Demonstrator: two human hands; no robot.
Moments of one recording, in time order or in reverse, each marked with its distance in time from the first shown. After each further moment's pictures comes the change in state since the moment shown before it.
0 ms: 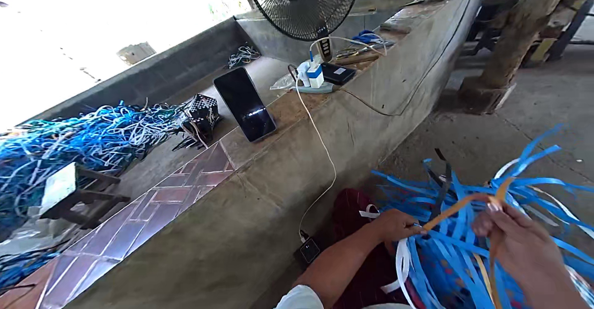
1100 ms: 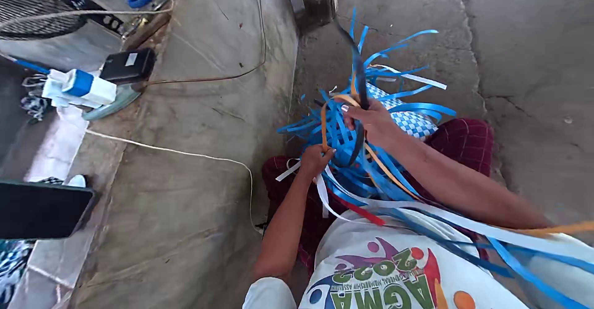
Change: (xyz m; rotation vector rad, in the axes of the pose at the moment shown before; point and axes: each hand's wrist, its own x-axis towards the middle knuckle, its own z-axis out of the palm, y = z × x) left_hand 0.028 0.029 -0.004 0.056 -0.156 -0.325; right_hand 0.010 -0.007 -0.014 0.089 0.075 0.111
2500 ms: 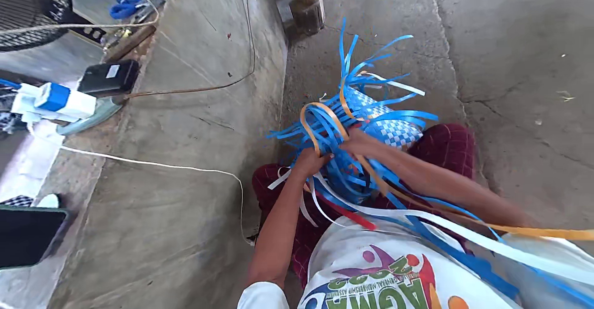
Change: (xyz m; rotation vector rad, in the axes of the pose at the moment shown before) left_hand 0.025 0.027 -0.009 0.053 -0.202 -0.268; right_hand 0.012 0.047 -0.038 -0.599 -0.074 0.485
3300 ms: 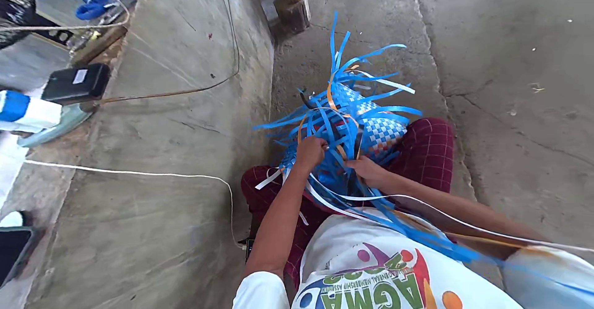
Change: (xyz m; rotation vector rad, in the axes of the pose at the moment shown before) left_hand 0.017 0.038 0.019 0.358 0.075 0.242; right_hand -0.045 0.075 0.024 0.544 0.078 0.143
